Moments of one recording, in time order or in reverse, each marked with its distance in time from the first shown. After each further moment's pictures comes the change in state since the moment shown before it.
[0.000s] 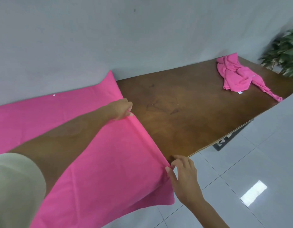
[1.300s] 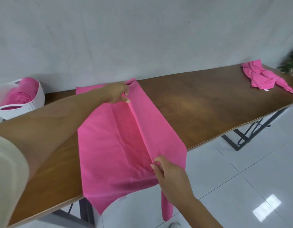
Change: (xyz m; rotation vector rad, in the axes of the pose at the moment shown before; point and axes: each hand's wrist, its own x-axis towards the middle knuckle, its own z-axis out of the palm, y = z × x) left_hand -0.332 -0.168 -0.064 0.015 0.164 -0.035; right_hand -0.218 -0.290 0.099 0.015 -0.090 -0.291
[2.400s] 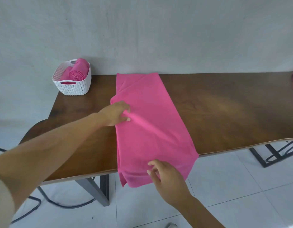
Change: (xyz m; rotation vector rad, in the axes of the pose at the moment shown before) left_hand -0.191 -0.064 0.083 -0.198 0.020 -0.230; right_hand -0.007 -0.061 0.068 0.069 -0.258 -0.213
